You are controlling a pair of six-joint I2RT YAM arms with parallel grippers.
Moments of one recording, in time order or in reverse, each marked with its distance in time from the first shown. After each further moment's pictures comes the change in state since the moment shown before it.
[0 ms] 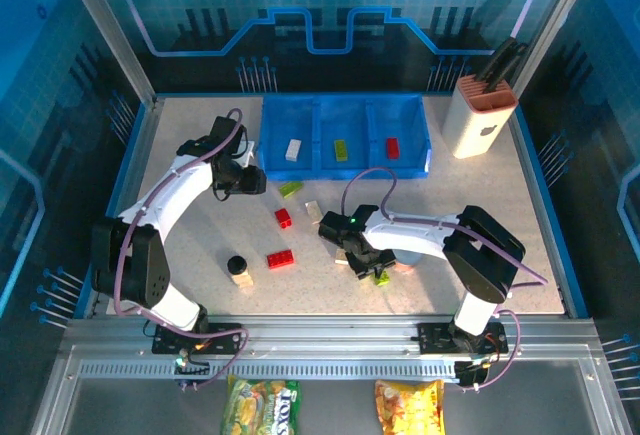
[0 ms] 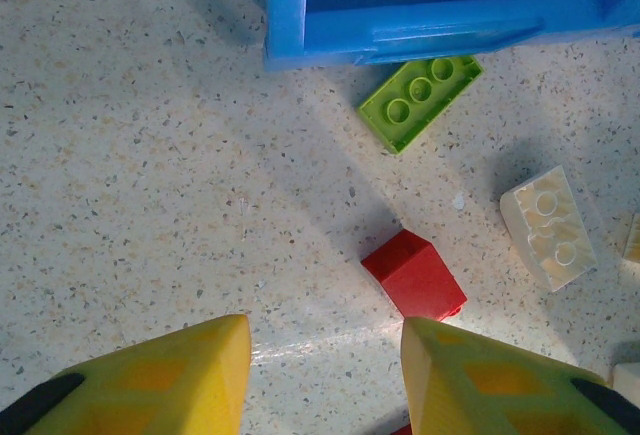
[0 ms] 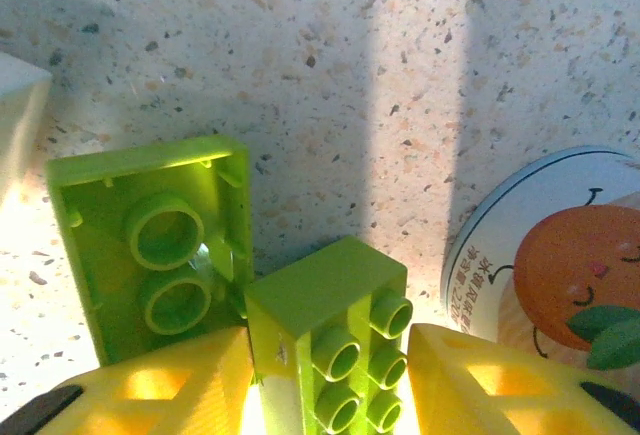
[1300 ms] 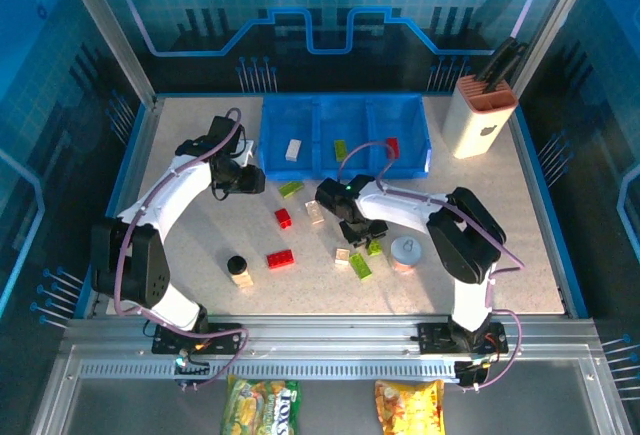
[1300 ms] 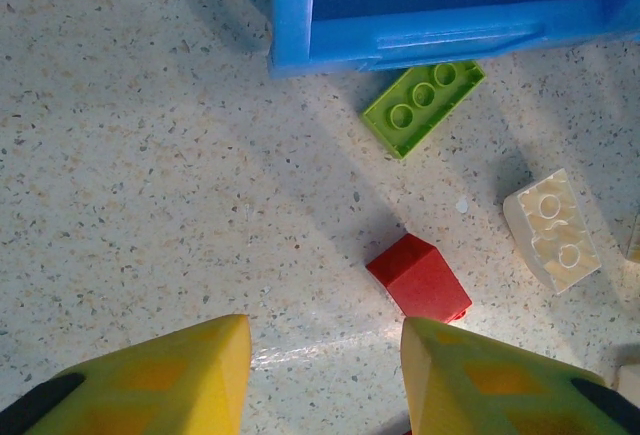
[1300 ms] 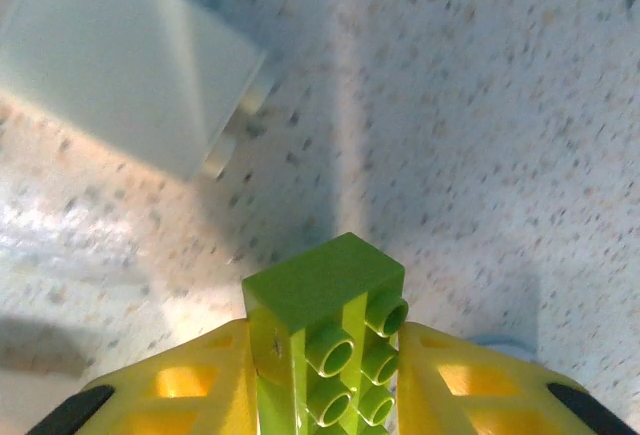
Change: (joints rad) left arm 0.012 0.000 0.000 0.007 0.007 0.018; right arm -0.158 0.163 0.248 -0.025 0.077 -0.126
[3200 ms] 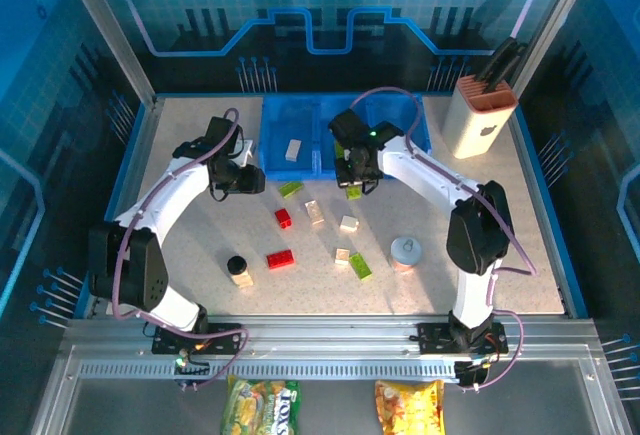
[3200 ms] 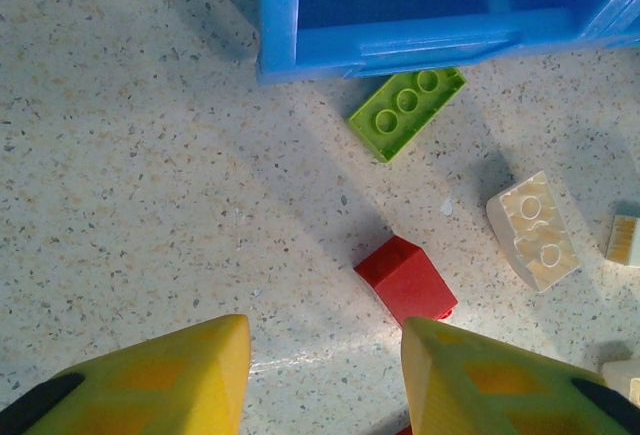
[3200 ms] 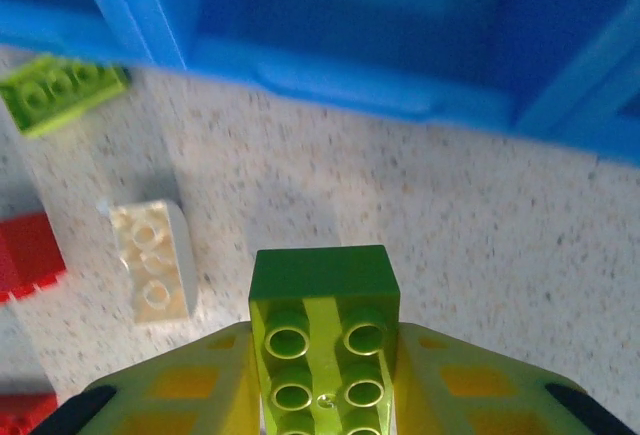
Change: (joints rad) left arm 0.006 -0.024 -0.018 0.024 0.027 0.000; right arm -0.184 0.008 0.402 0.033 -0.195 -0.105
